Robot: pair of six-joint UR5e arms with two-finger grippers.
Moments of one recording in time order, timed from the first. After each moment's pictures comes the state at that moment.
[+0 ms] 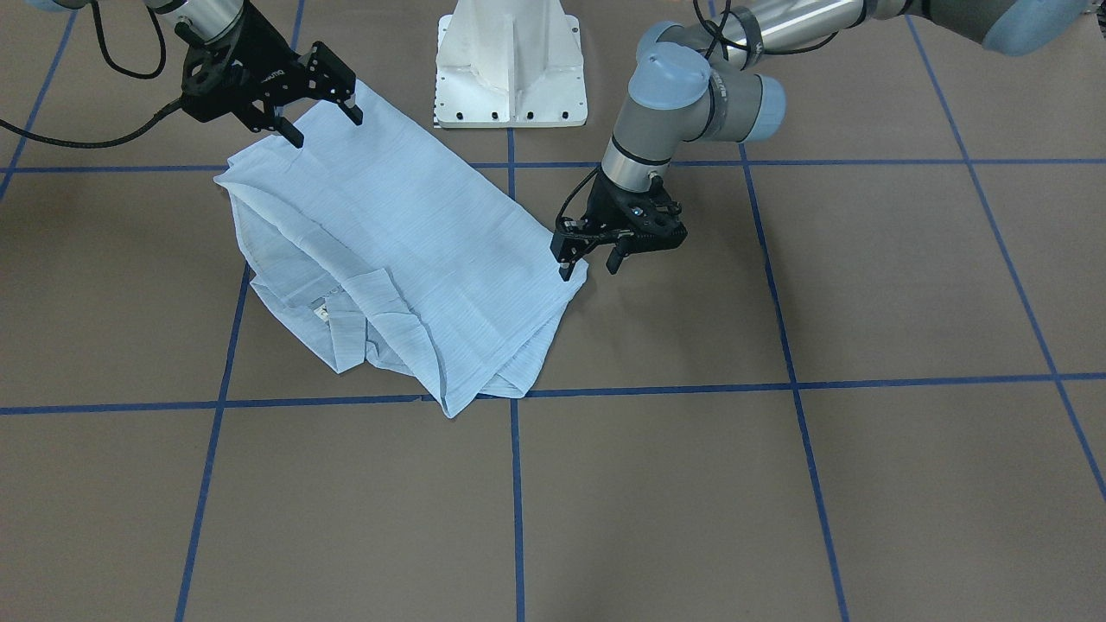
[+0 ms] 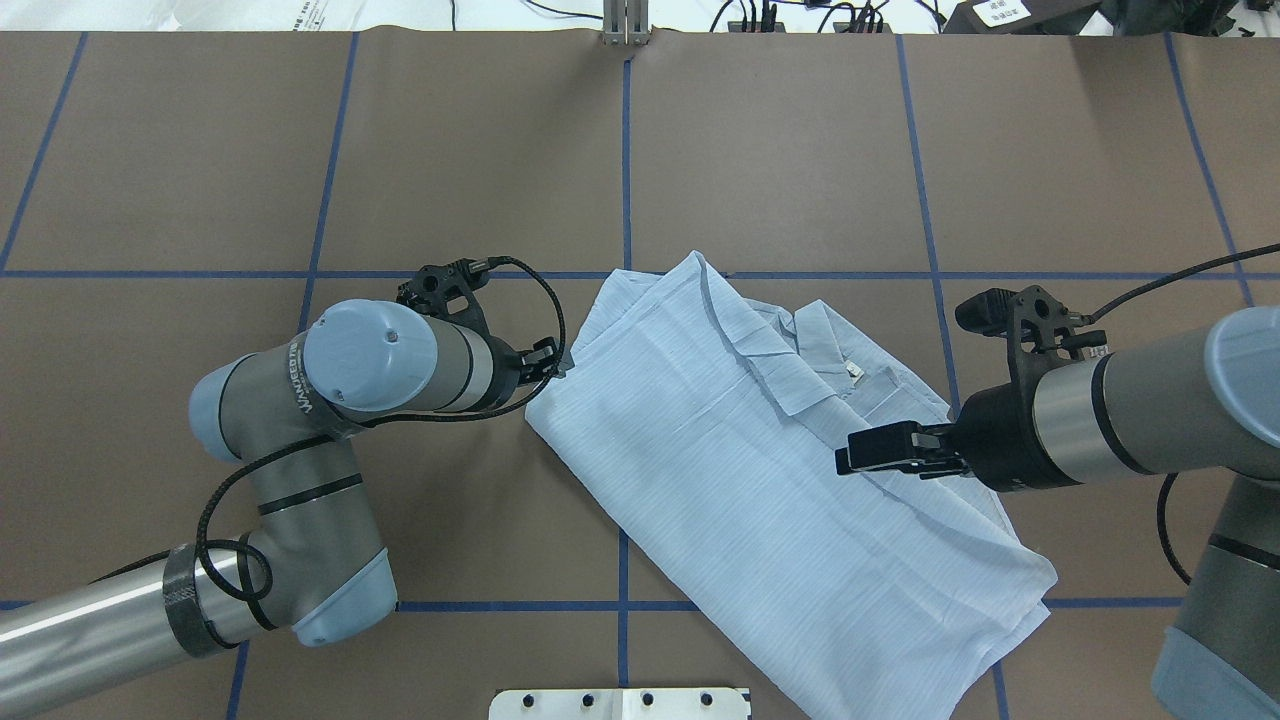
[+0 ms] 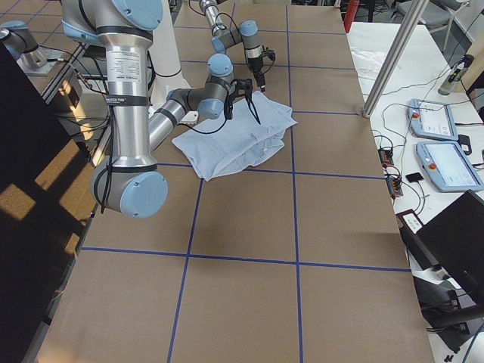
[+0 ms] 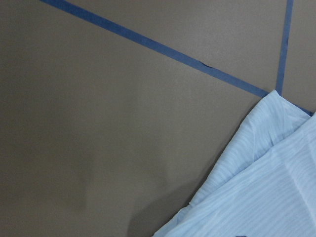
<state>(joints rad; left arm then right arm) -0.47 -2.10 -1.66 -2.00 -1.70 -1.61 0.56 -1.54 2.23 -1.12 2.03 1.32</state>
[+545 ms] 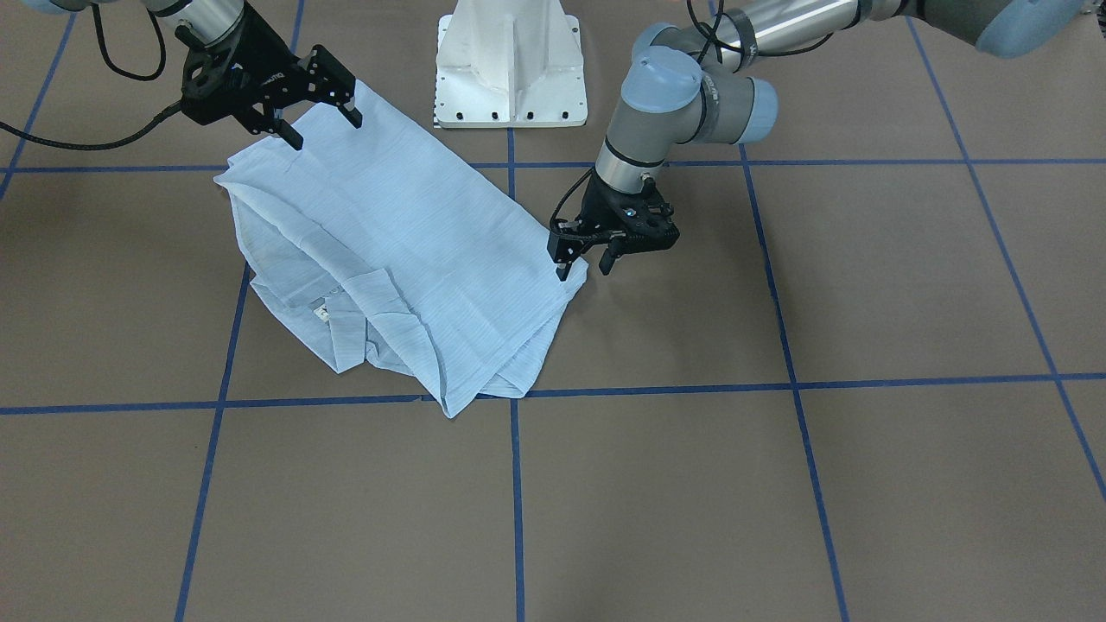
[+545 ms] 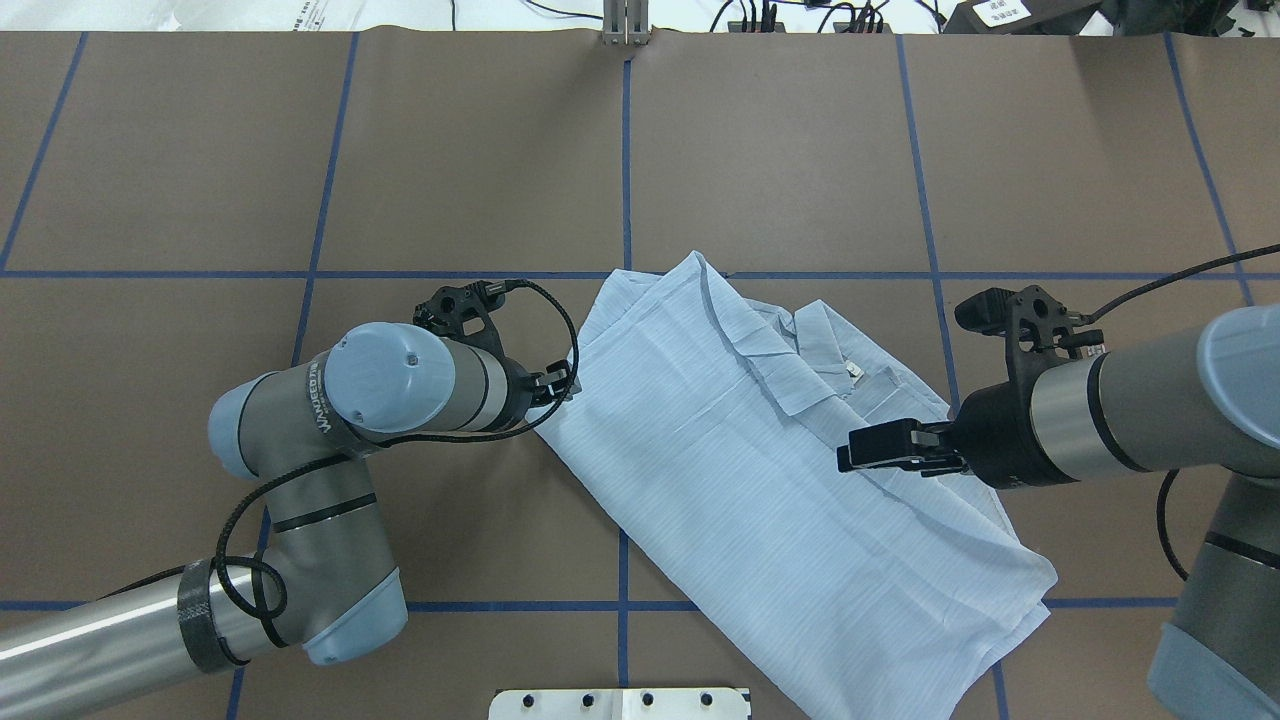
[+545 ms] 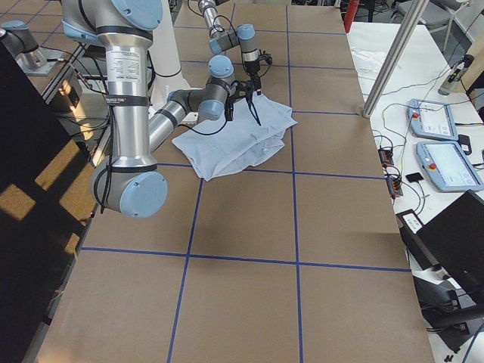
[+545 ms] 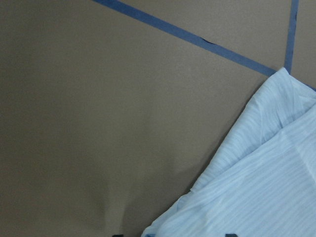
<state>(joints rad) -0.44 -2.11 -1.65 -2.01 -1.70 -1.61 0.56 -1.54 2.22 -1.12 2.02 1.32</state>
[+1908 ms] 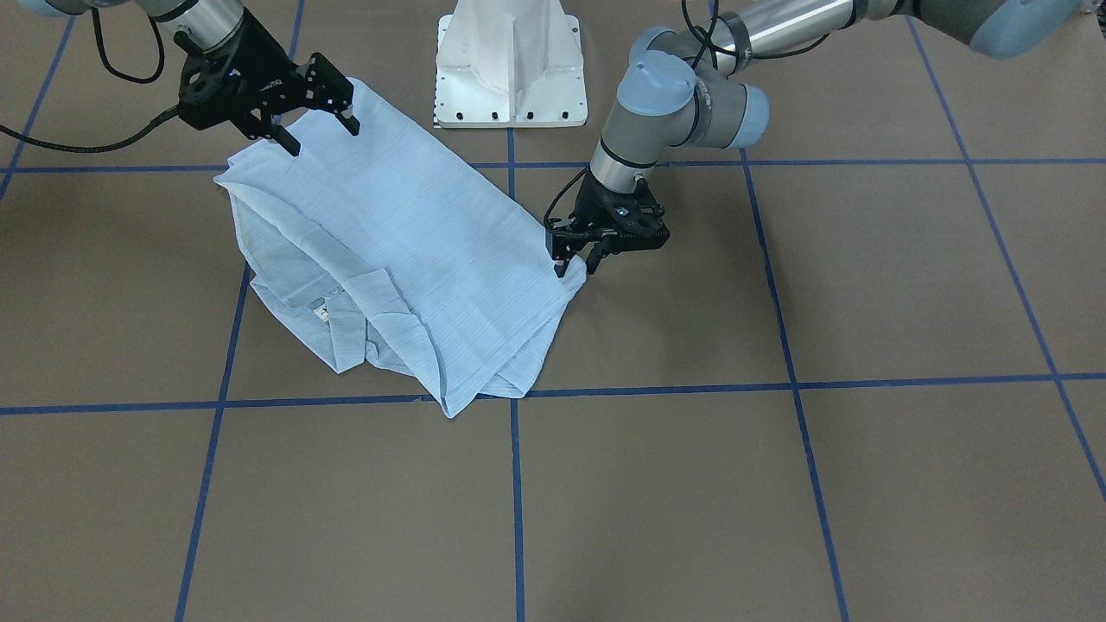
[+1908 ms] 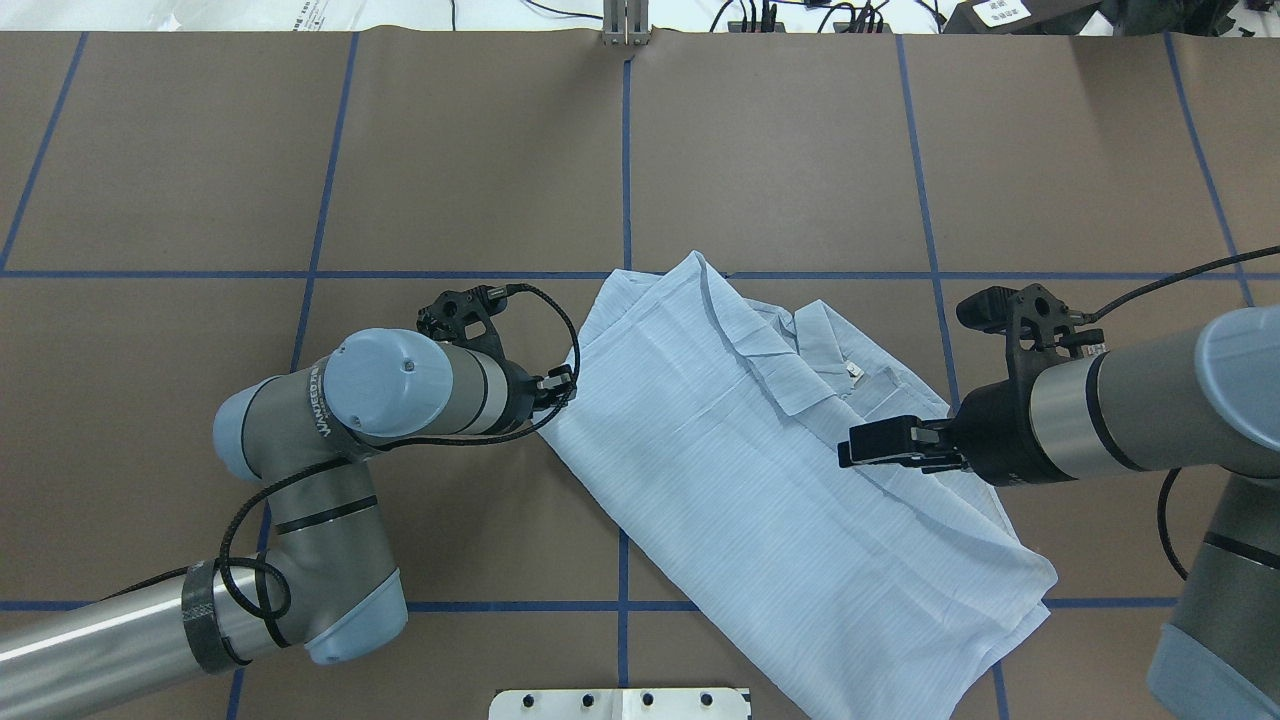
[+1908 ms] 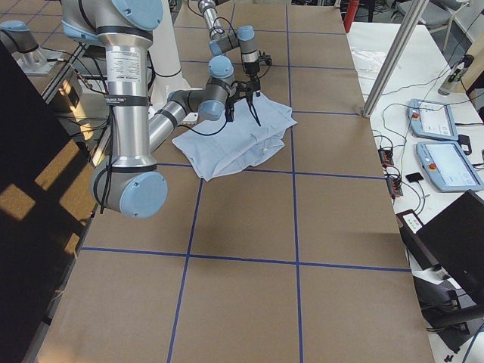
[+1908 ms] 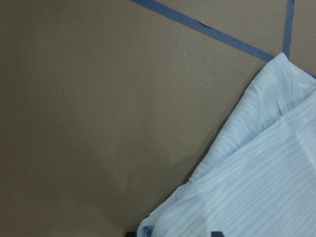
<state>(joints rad) -0.44 -2.10 -1.63 -2.06 -1.70 -1.61 0.56 -1.55 2.22 -1.12 2.01 1.33</state>
